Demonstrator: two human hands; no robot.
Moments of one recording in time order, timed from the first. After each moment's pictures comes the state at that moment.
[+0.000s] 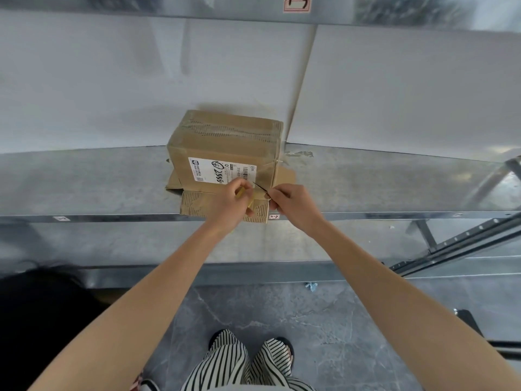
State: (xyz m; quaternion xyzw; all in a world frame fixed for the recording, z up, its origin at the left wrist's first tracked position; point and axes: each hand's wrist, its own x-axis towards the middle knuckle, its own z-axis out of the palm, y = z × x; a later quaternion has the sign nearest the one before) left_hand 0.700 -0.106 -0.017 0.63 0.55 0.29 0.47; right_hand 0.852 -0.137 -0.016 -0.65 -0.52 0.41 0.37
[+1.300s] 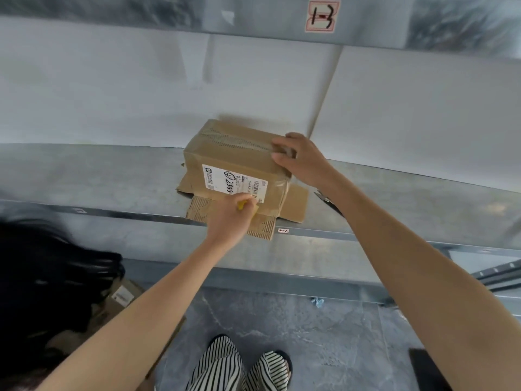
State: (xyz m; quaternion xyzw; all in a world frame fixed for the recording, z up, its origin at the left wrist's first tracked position) left_hand 0.694 -0.105 -0.024 0.66 0.60 0.31 0.32; right_hand 0.876 -0.040 0.036 -0.63 -0.69 0.26 0.25
